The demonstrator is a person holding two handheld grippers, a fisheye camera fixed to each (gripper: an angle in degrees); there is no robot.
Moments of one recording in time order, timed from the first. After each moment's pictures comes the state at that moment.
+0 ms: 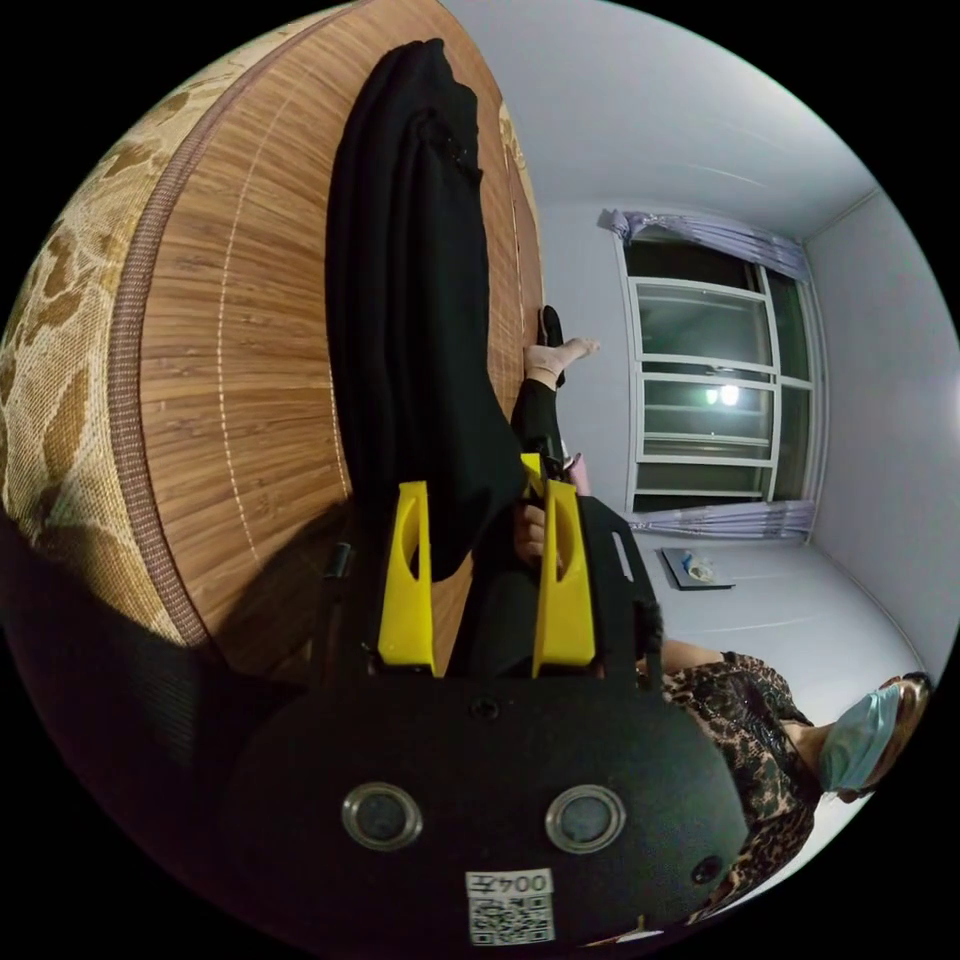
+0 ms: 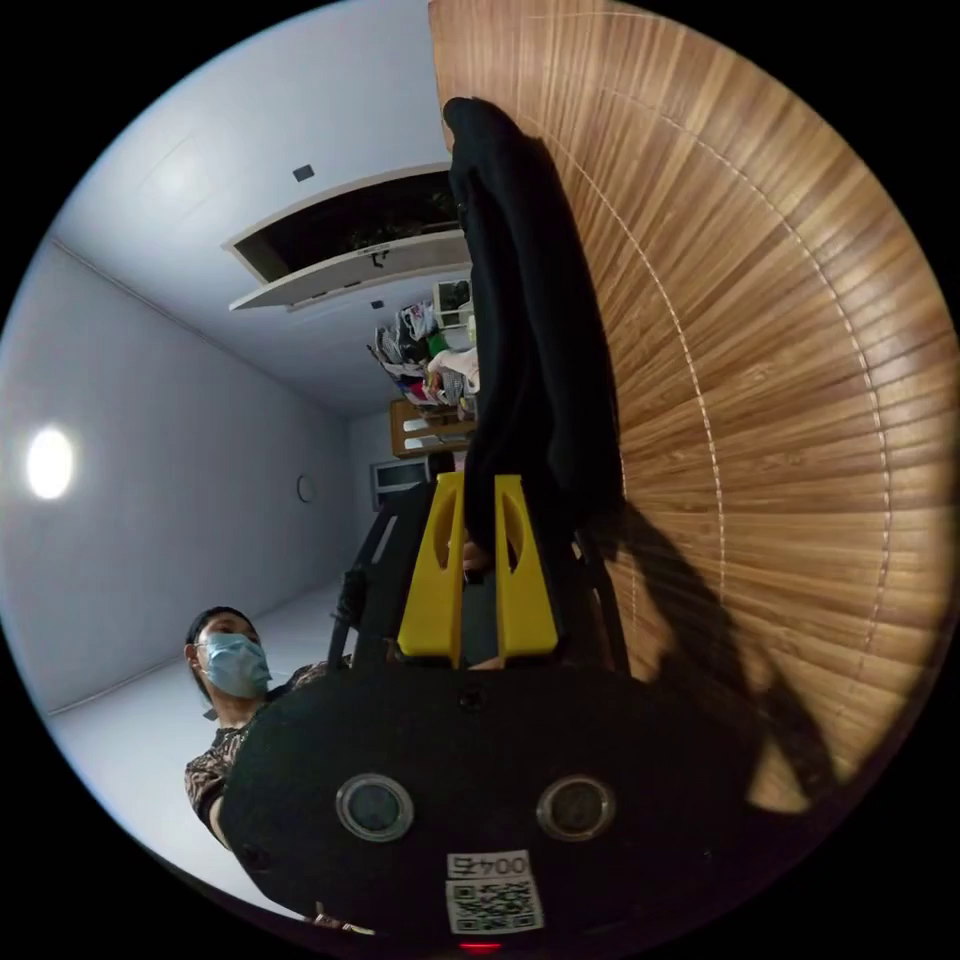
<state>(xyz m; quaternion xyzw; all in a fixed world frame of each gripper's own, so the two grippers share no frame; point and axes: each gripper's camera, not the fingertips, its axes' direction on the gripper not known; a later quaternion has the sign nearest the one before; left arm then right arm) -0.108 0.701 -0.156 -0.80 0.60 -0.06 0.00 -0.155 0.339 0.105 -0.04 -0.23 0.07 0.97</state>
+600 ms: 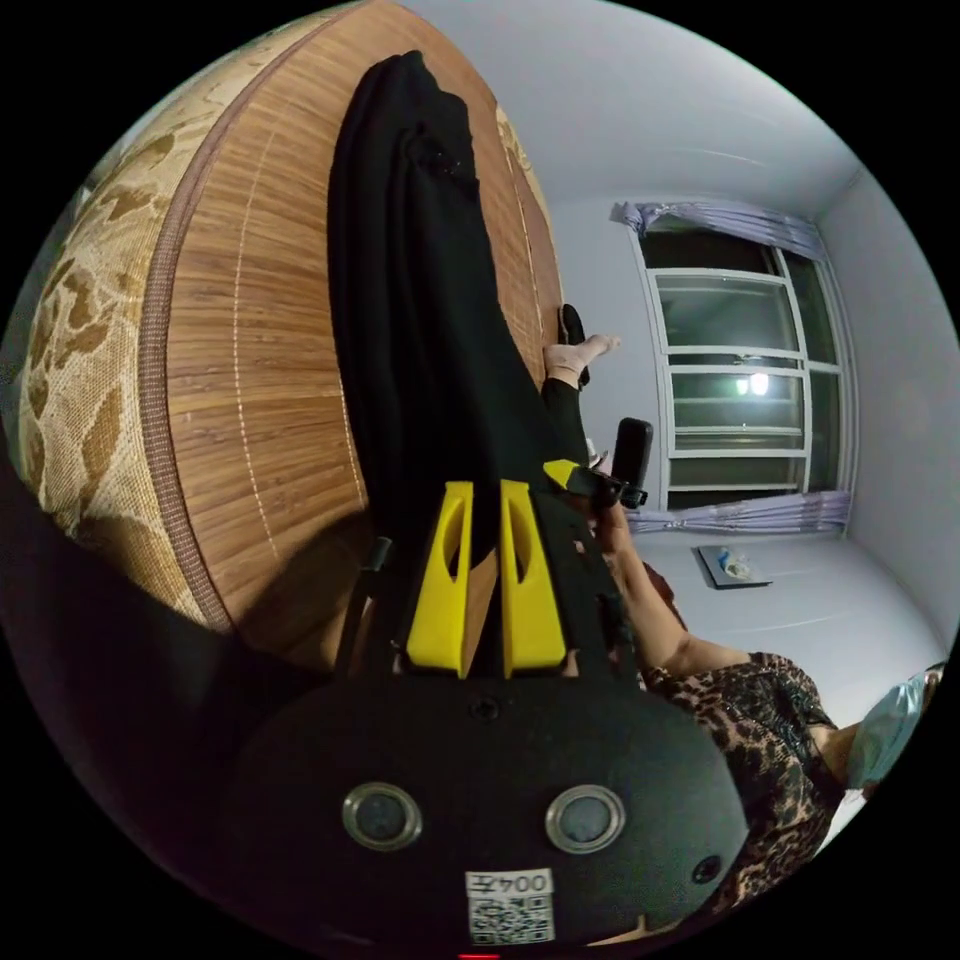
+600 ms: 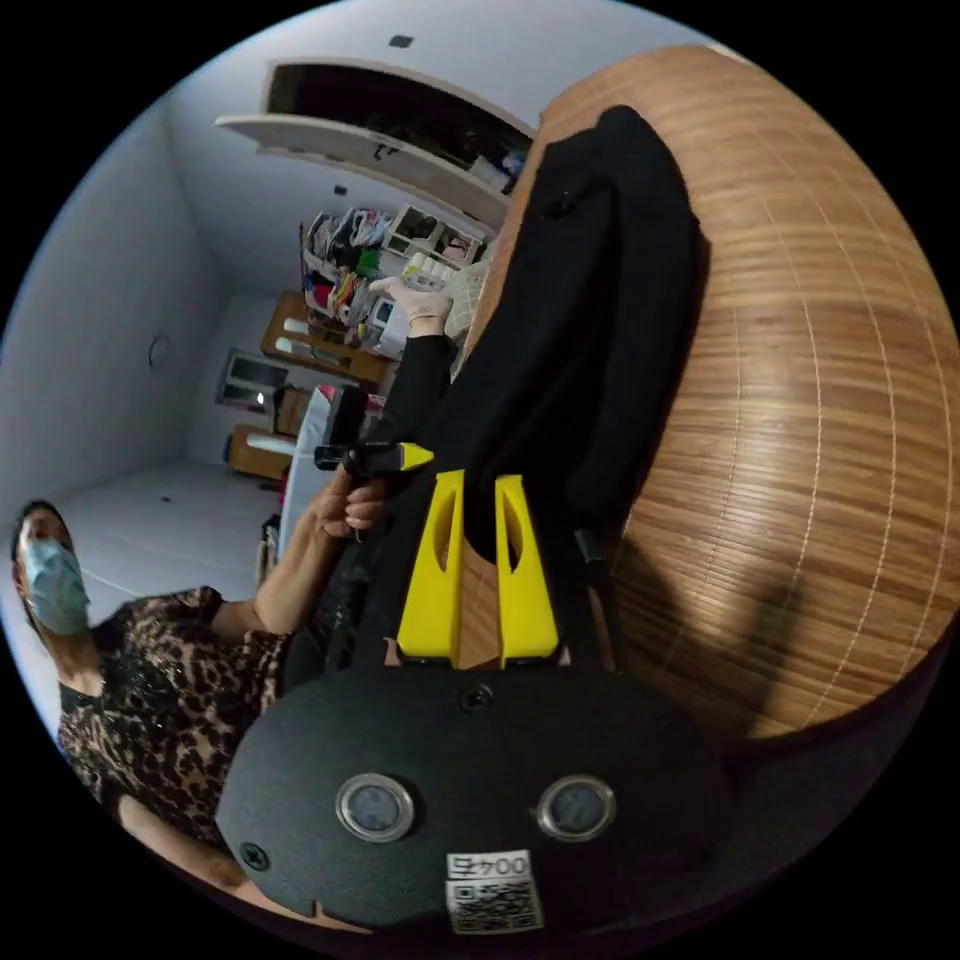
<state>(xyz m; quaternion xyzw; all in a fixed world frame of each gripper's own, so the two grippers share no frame) -0.151 0.684 -0.244 -0.79 0.62 -0.01 0.05 -0.280 0.375 0.140 -0.08 0.04 -0.14 0.99</state>
